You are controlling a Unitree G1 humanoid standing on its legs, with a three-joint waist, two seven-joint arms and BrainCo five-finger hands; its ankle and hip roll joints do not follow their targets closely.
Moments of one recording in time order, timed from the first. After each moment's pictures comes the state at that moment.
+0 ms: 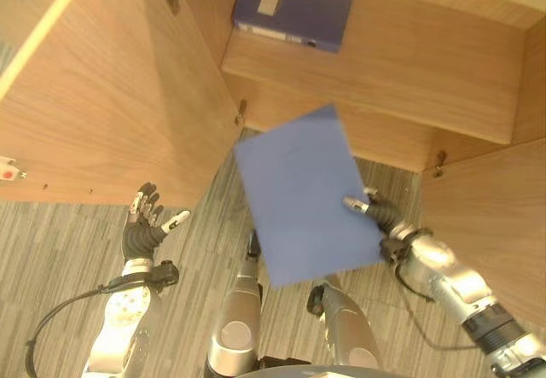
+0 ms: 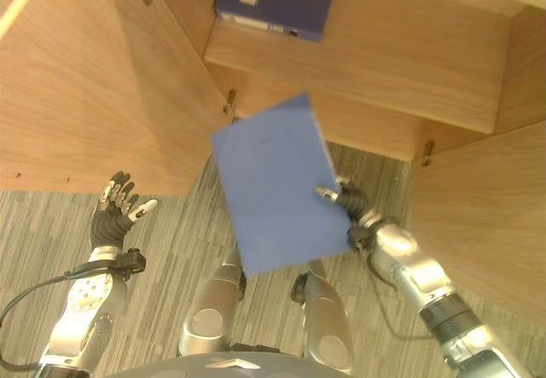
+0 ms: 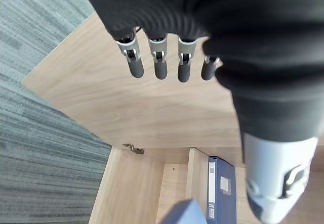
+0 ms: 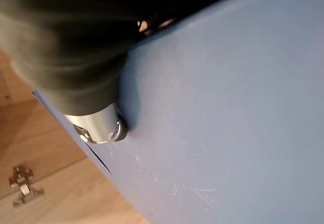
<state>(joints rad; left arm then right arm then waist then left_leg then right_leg) 0.24 0.38 0.01 -0.14 -0.38 -0.18 0.08 -0.24 -0.61 0.25 0.07 0.71 0.03 0.17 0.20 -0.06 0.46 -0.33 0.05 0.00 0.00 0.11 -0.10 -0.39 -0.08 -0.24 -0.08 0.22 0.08</state>
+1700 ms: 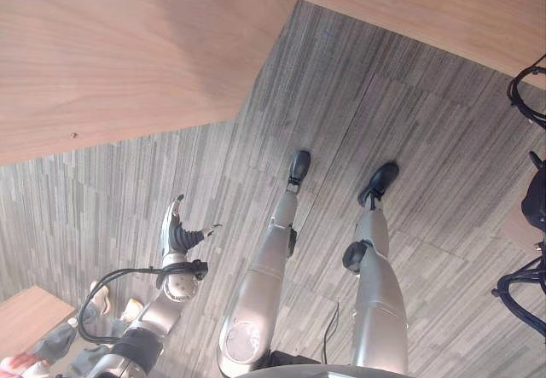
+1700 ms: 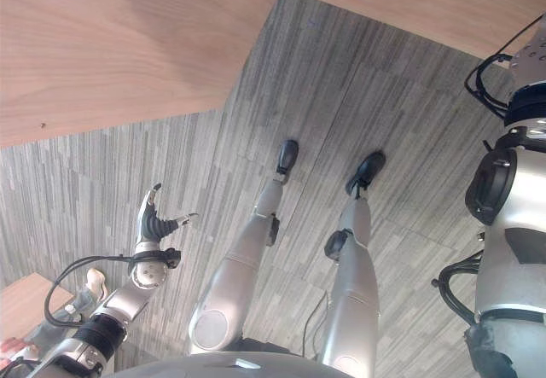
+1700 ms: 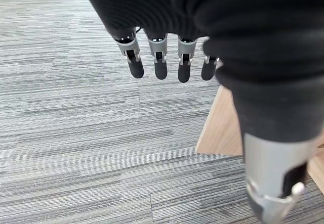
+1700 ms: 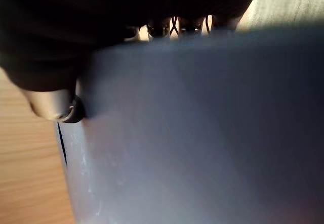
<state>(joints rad) -0.08 0.41 -0.35 0.47 -0.04 -0.17 0.43 -1.45 -0.77 -0.14 1.18 1.12 -0.36 -0.79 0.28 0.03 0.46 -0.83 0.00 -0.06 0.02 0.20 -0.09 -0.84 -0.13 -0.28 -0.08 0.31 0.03</state>
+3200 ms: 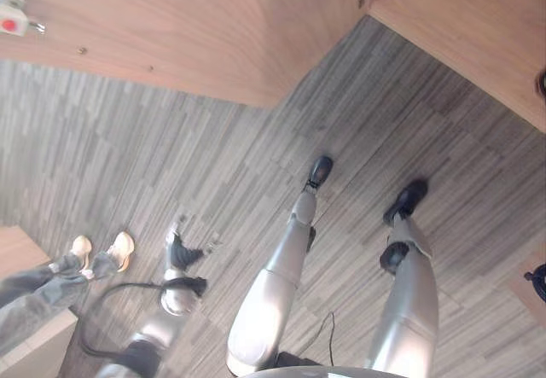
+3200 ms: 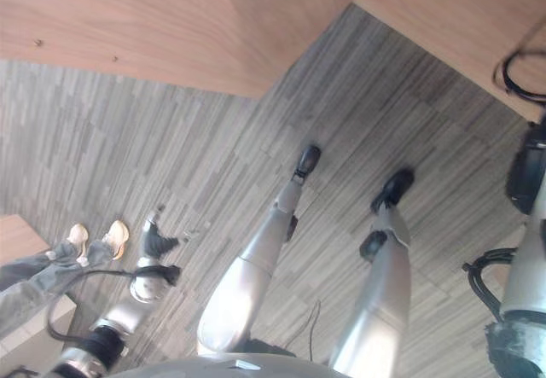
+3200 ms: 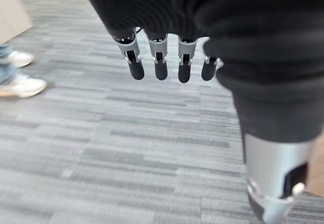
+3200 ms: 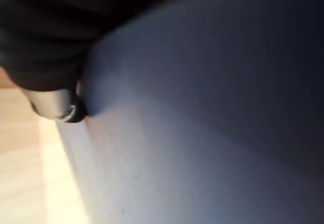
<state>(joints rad) -0.02 0.38 -0.44 0.52 -0.13 -0.16 0.38 -1.63 -0.92 0.10 1.37 1.20 -0.27 -0.63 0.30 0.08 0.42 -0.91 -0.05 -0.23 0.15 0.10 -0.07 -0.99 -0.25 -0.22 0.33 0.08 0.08</state>
